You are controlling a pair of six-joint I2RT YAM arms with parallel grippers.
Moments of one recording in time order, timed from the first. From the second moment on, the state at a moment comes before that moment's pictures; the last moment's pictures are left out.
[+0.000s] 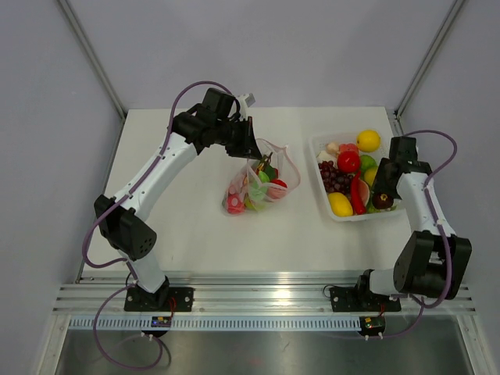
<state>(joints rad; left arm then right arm) -0.55 1.74 1.85 -0.89 0.42 -0.45 -0.18 1.40 1.07 -0.73 0.22 0.17</state>
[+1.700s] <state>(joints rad) -0.68 2.01 2.17 -0.90 0.46 -0.53 0.35 1.26 1.42 -0.72 -0.12 0.28</state>
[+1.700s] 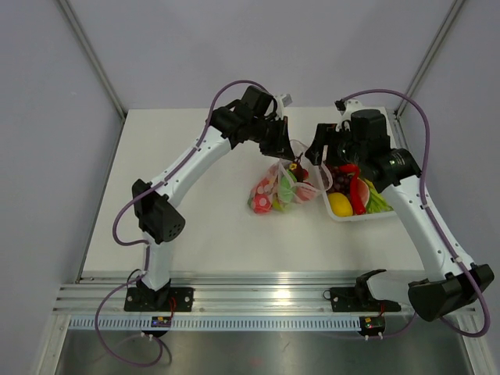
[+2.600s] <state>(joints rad) -0.62 1.98 2.24 -1.02 0.46 -0.38 0.38 1.20 1.15 -0.59 -0.13 0.50</state>
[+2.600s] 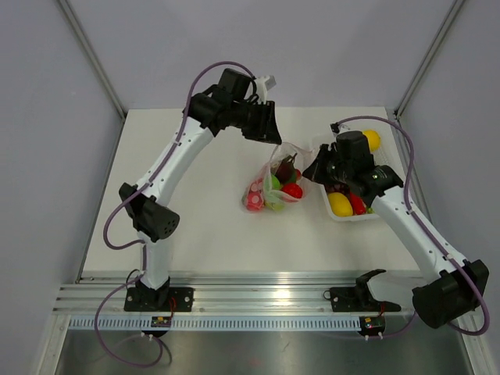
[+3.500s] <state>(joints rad) -0.79 1.43 1.54 -0.74 0.28 -0.10 0.57 1.31 1.23 -0.43 -0.13 1.04</state>
